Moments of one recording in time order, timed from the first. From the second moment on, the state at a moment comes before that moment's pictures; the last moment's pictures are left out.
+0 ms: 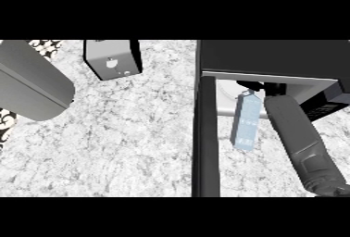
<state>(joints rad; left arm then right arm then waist) 0.93 0.16 0.20 -2.10 0.42 -0.48 -0.58 -0.89 -0.19 -0.33 -0.37 0.47 -0.50 -0.54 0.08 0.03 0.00</state>
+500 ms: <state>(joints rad) 0.85 0.18 0.20 -2.07 0.38 -0.48 -0.56 -0.95 -0.21 -0.33 -0.22 0.51 -0.58 -0.59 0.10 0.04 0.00</state>
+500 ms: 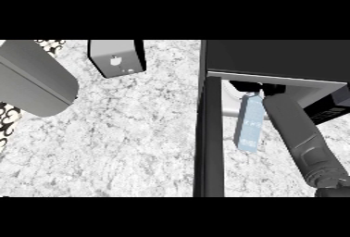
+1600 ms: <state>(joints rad) 0.86 0.07 -0.03 -2.16 0.18 -0.48 -0.51 -0.88 -0.19 -0.43 -0.19 0.36 -0.21 -0.86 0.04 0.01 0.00</state>
